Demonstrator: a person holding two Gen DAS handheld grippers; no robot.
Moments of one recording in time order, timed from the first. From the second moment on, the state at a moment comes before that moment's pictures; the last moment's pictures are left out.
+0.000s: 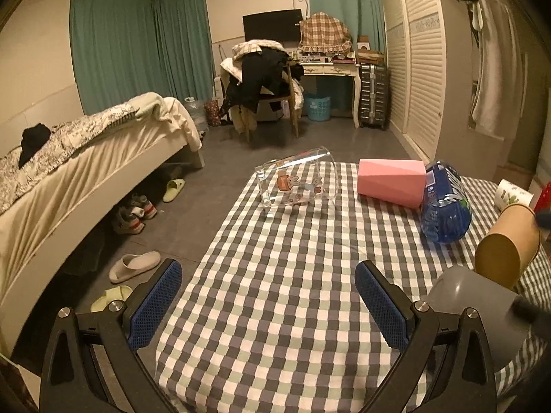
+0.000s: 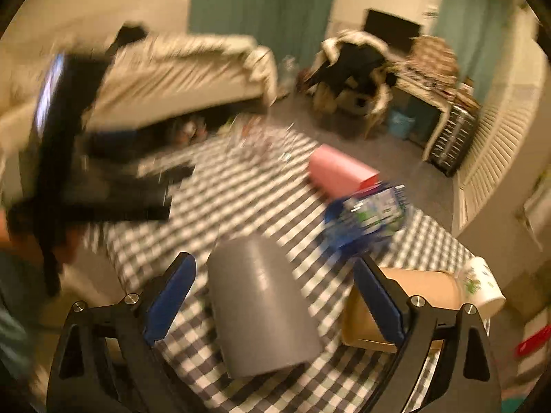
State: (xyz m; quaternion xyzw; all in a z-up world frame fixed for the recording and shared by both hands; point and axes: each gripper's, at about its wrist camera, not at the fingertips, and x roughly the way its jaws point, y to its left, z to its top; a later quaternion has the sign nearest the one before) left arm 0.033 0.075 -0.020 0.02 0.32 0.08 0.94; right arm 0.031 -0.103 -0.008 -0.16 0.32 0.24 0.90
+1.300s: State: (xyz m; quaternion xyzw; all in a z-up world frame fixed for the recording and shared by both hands) left arm 0.068 -0.043 -0.051 -0.14 0.54 0.03 0.83; right arm -0.024 -0.279 0.041 -0.05 0.22 0.00 0.97
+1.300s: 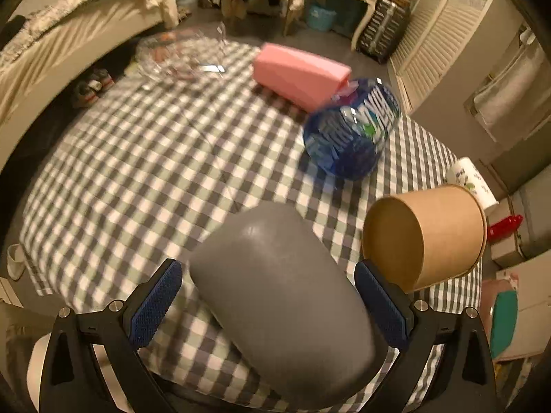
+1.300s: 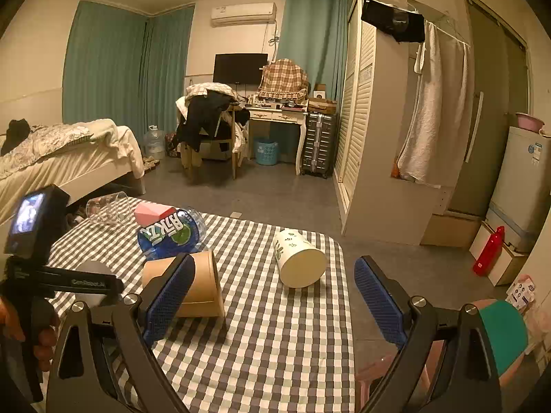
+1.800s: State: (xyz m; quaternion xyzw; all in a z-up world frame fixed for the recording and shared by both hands) left arm 0.068 -0.060 -0.045 -0.12 0.53 -0.01 0.84; right arm -0.020 -0.270 0.038 -0.05 0.23 0.00 0.97
